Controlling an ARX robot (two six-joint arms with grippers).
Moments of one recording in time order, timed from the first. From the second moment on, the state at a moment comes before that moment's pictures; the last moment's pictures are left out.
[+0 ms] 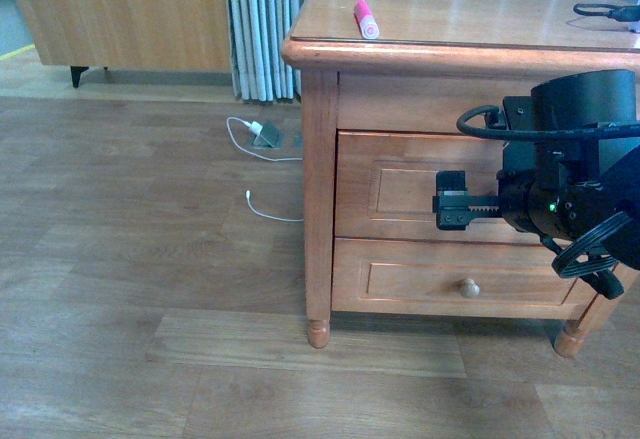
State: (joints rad) left arm 0.00 0.00 0.02 0.00 0.00 0.00; right arm 0.19 2.25 1.17 0.56 0.19 0.08
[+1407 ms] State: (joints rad) left arm 0.00 0.00 0.02 0.00 0.00 0.00; right arm 0.22 1.91 0.73 0.46 0.07 0.16
